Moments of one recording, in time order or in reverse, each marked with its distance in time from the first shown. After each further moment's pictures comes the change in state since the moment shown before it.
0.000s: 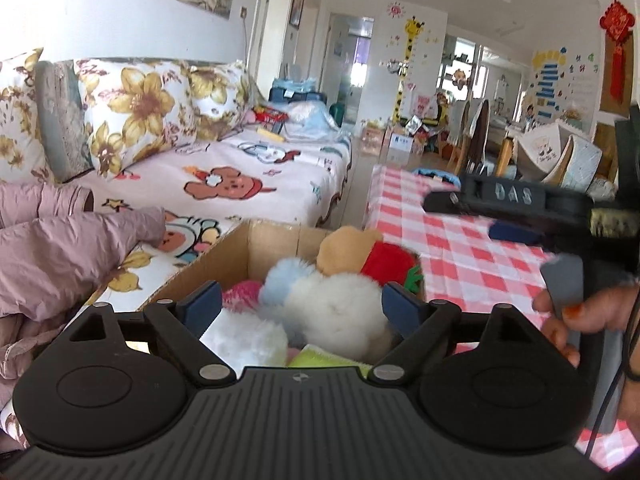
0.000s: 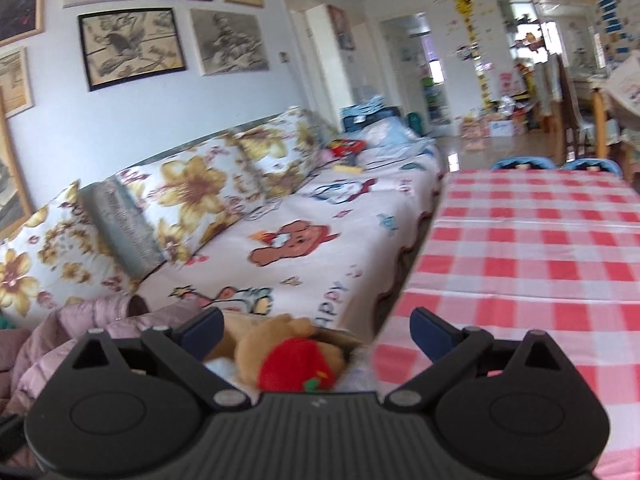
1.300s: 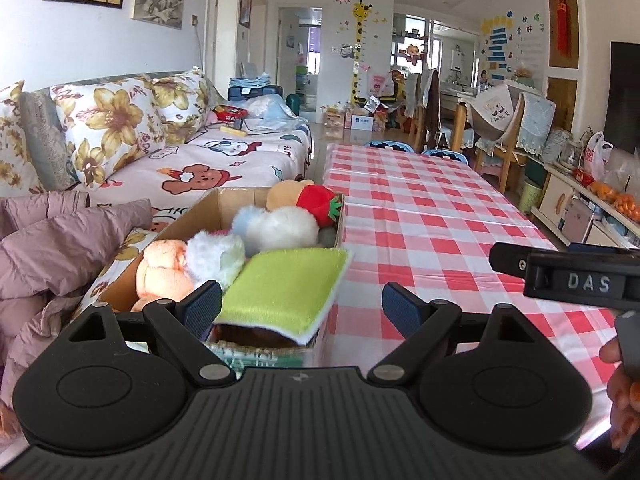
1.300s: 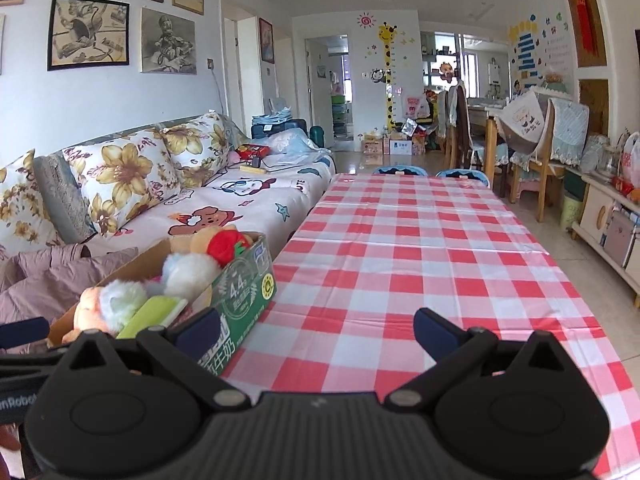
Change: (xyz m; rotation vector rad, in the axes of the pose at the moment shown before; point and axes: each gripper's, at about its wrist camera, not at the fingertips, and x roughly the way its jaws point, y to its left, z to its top) left arm -0.077 -0.013 -0.035 0.146 0.036 -0.073; right arm -0.188 0.033 -0.102 -0.058 -0.037 -0.325
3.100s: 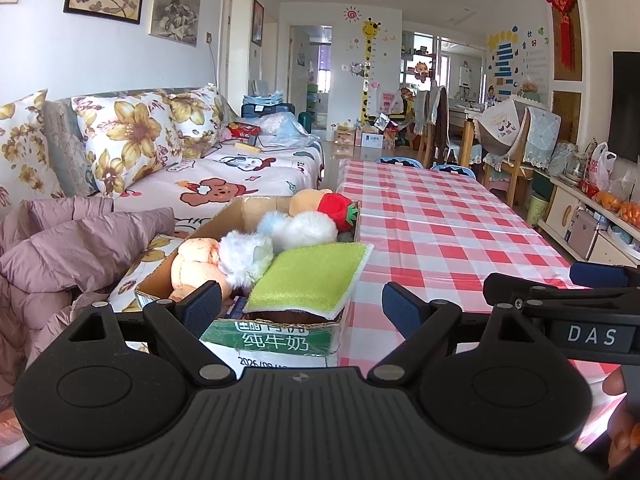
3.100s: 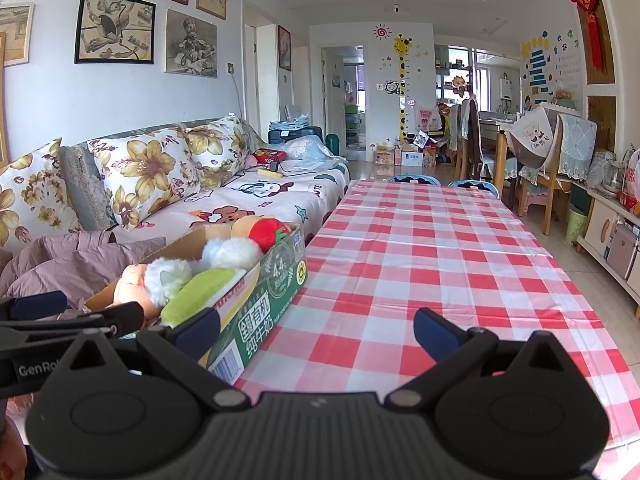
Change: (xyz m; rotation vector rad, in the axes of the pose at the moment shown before) left arm -0.015 -0.003 -0.020 -0.005 -0.063 0.037; right arm -0.041 0.038 -0.026 -0.039 -0.027 0.023
